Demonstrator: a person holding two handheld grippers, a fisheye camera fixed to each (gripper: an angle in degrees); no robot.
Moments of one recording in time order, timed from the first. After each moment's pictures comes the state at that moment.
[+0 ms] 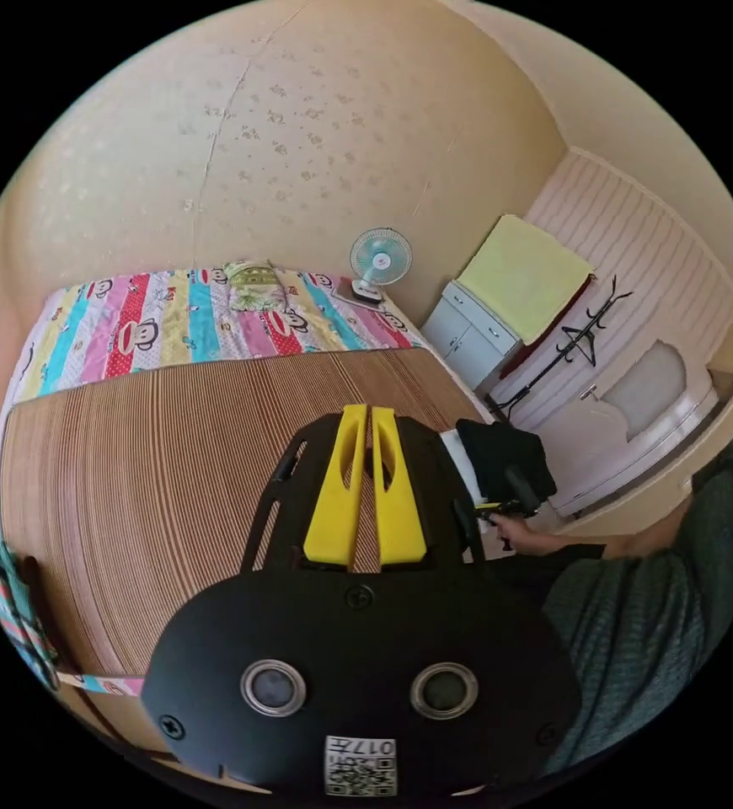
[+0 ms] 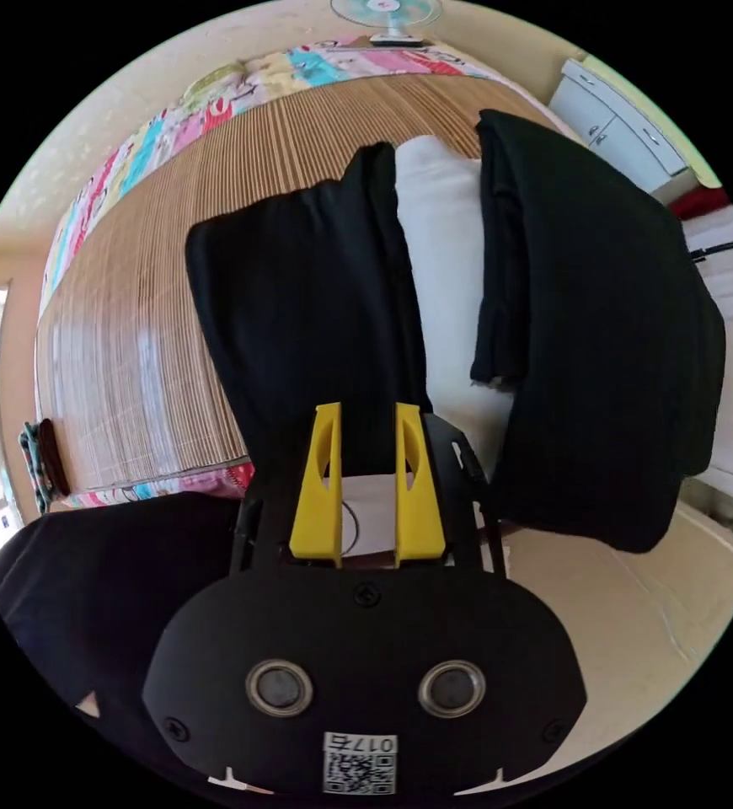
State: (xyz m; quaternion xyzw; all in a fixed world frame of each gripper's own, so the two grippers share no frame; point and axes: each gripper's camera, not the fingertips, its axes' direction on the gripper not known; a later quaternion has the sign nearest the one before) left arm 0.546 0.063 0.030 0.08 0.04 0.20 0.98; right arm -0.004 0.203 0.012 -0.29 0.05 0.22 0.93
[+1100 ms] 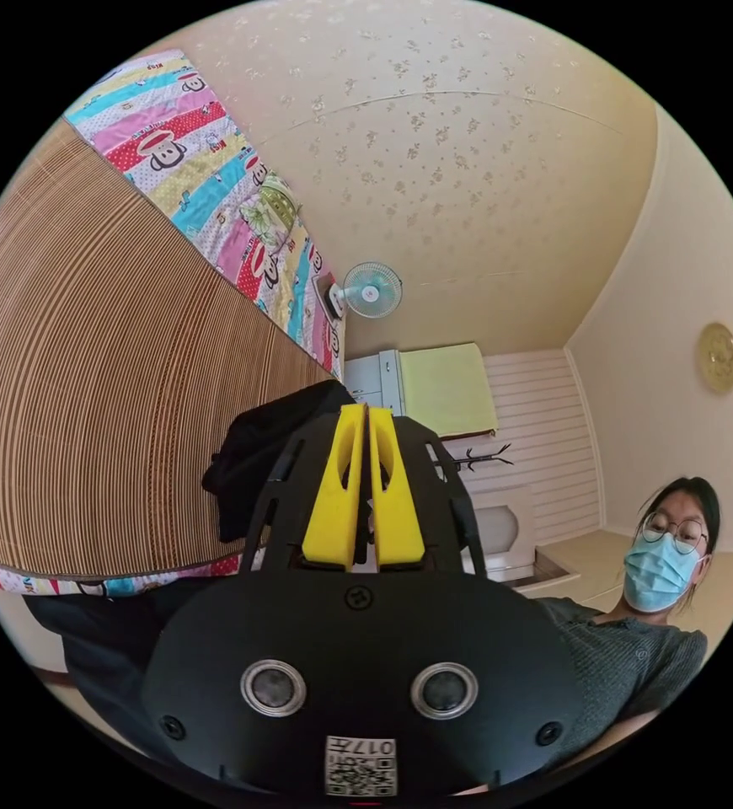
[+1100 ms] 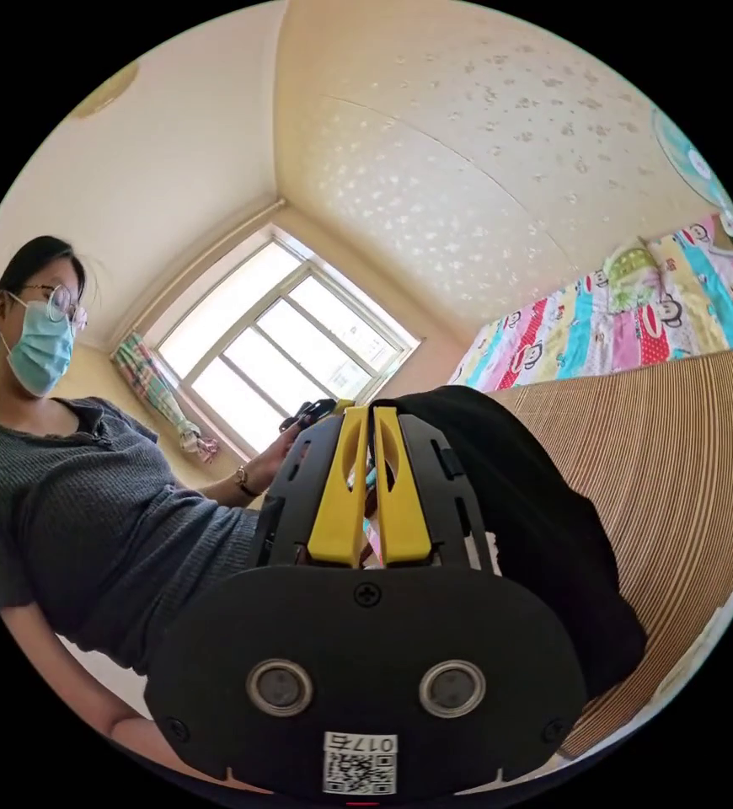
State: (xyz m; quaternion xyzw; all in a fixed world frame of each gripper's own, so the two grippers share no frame) left arm 0.411 -0.093 -0.002 0.05 0.31 -0.05 0.95; right arm -0.051 -0.037 -0.315 0.13 -0.50 -0.04 0.85
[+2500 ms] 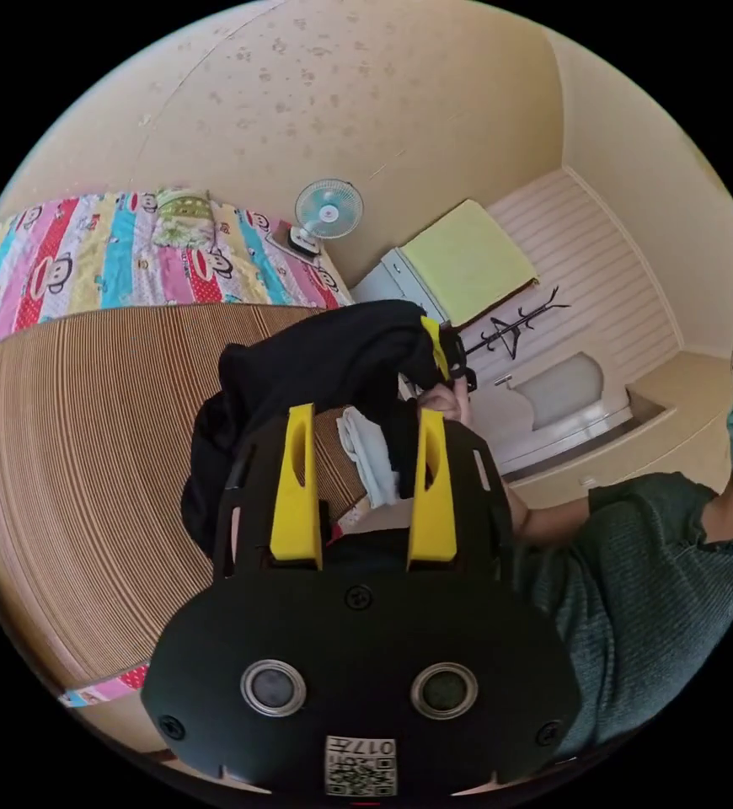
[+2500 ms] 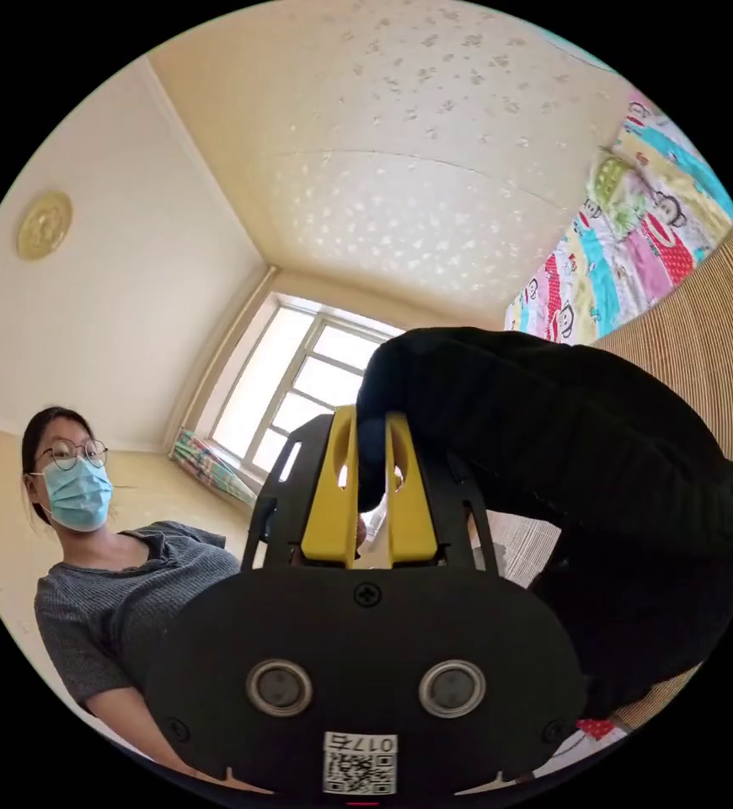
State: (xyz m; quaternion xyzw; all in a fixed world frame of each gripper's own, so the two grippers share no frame) left arm 0.461 0.083 0.190 0.00 0.14 0.28 0.95; right arm -0.195 0.015 -0.223 0.10 -0.62 0.04 0.77
